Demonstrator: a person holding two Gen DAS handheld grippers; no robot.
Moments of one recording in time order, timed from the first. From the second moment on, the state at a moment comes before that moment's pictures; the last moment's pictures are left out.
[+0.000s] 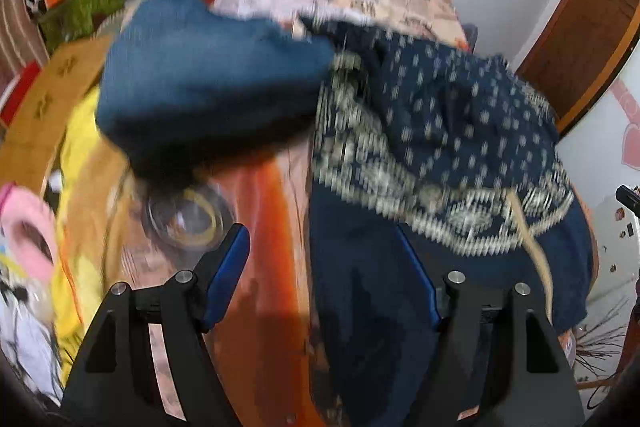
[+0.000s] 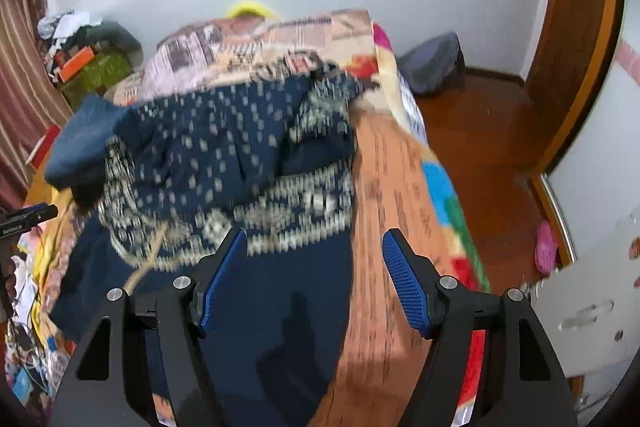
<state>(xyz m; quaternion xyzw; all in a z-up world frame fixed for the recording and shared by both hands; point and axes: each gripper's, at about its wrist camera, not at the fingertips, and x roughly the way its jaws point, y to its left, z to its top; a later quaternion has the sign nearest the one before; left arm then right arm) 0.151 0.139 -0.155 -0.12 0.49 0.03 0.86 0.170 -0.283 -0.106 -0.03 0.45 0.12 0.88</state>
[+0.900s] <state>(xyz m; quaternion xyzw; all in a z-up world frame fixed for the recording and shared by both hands) 0.133 0.100 -0.210 -0.24 0.52 -0.08 0.82 0.149 -0.304 -0.175 0.16 0.53 0.16 0.81</state>
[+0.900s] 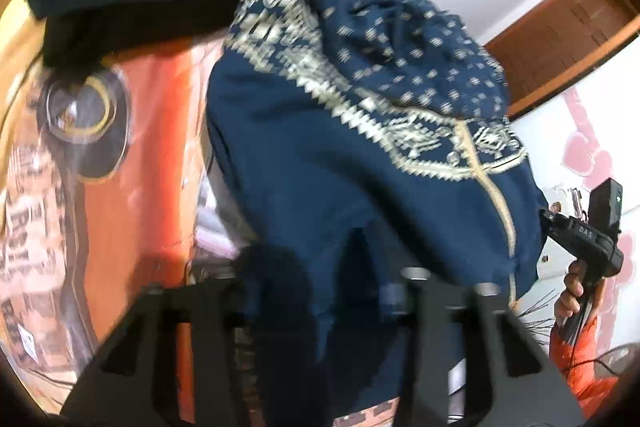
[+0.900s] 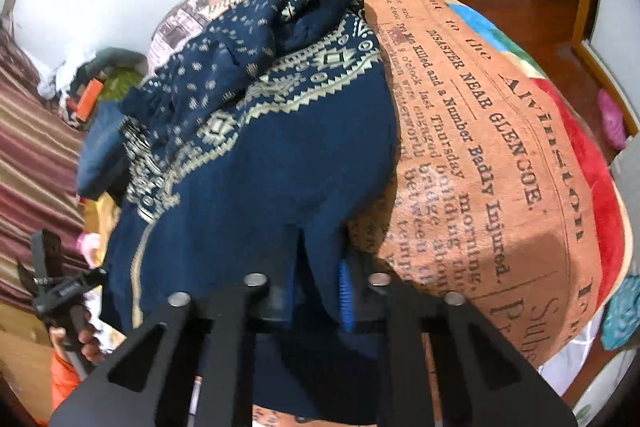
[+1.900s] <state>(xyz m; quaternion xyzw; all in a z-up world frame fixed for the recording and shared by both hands) 0.358 0.172 -0.142 -0.21 0.41 0.00 0.89 0.383 -0.269 -0.151 0.13 0.47 0.14 0.86</state>
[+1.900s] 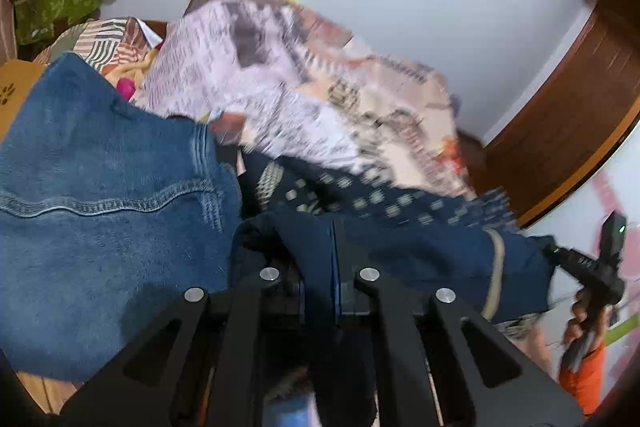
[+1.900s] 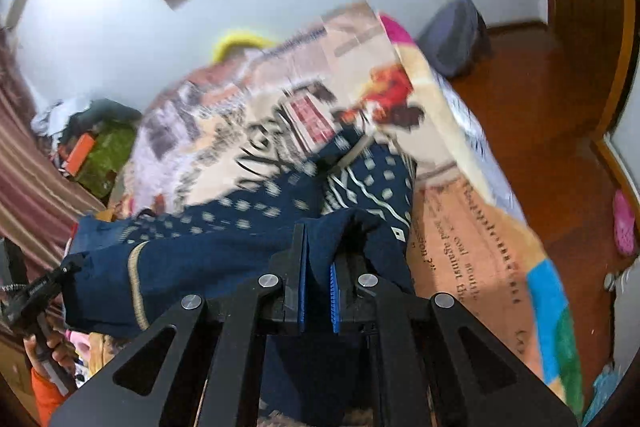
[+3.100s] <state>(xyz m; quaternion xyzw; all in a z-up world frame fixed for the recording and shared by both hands) 0.272 0.129 -0.178 0.01 0.47 0.07 0.88 0.275 -0.255 -0.127 -0.08 0.47 0.13 0.87</state>
